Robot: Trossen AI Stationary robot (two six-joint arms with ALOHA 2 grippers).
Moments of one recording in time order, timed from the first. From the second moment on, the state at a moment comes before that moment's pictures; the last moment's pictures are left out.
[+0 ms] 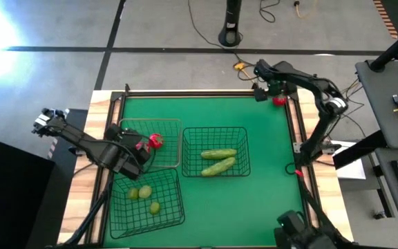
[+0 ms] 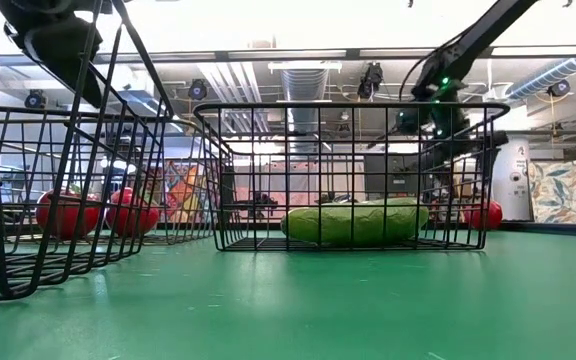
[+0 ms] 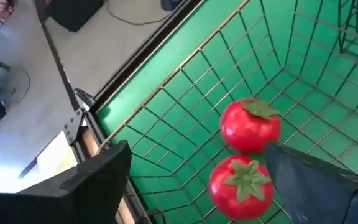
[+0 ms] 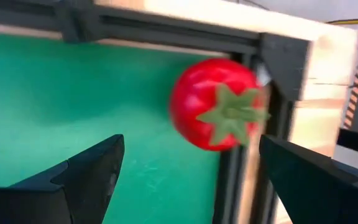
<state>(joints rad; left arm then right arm) -0.47 1.23 1.01 -1.57 -0.80 -1.31 -1.01 1.76 1.31 -1.10 0.36 0.46</state>
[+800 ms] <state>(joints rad) -0.46 0.99 0.95 -1.57 -0.89 -1.25 -1.07 2.03 1.54 -1.28 0.45 0.72</state>
